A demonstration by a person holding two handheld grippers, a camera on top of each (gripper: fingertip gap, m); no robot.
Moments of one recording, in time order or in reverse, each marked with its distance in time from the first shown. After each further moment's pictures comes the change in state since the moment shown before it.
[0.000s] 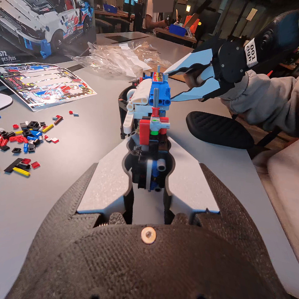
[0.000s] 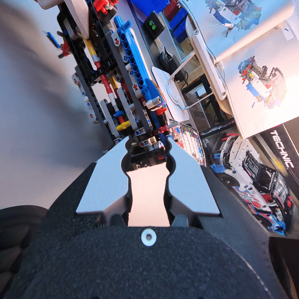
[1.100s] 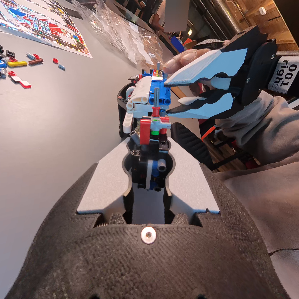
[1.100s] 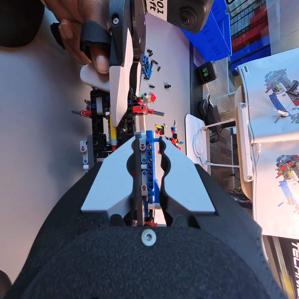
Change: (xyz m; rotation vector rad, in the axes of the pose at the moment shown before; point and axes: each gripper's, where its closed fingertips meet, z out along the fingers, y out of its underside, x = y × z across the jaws) left arm -0.006 0.013 0.002 -0.011 0.075 -0.463; right arm -0.031 -0.099 0.072 0.061 -0.335 -0.264
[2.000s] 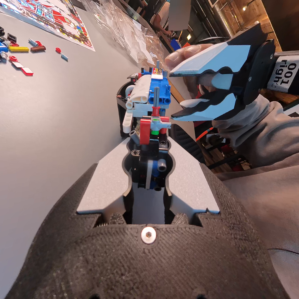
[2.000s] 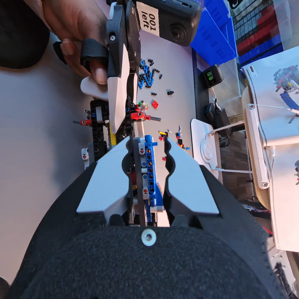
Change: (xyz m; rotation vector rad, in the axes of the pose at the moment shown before) left arm -0.006 0.001 -0.003 -0.001 0.016 -0.086; right arm 0.005 -0.005 0.006 0.054 -0.054 0.073
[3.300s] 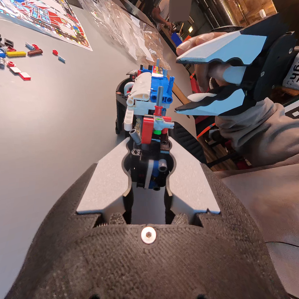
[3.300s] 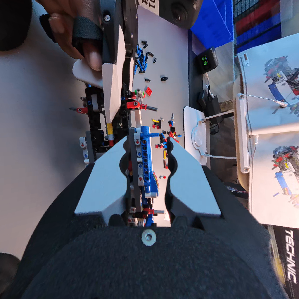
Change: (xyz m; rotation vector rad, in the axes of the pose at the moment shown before) left arm 0.005 -0.002 -0.002 -0.026 -0.008 0.030; right arm 0.007 0.003 -0.014 -0.122 0.048 -0.037
